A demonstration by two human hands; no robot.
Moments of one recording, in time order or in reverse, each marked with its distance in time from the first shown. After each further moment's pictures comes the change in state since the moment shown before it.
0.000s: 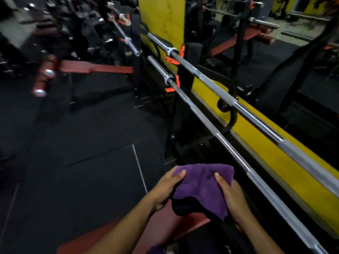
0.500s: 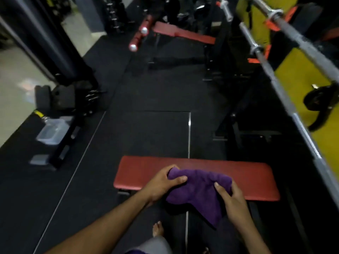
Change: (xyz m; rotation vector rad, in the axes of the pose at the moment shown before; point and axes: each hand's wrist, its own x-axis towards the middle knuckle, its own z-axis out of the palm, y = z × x) left_hand -0.239 -0.099 -0.027 0.224 0.429 0.078; right_hand -0.129 0.102 0.047 -0.025 -0.430 -0.042
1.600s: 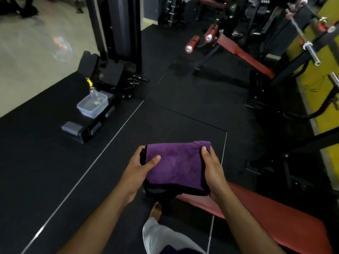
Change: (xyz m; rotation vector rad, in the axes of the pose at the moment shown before) left_hand -0.202 -0.068 -0.422 -0.464 0.638 0.099; right_hand -0.044 -0.102 0.505 -0.076 -0.334 -0.020
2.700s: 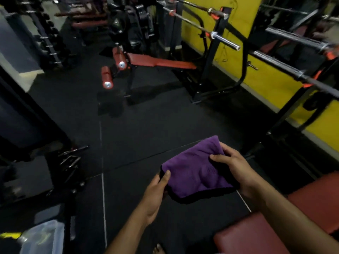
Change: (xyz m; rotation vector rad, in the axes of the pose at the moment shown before) left_hand 0.539 0.156 0.021 0.159 -0.732 -0.324; right_hand 0.372 -0.203 0.088 0.269 0.395 -0.033
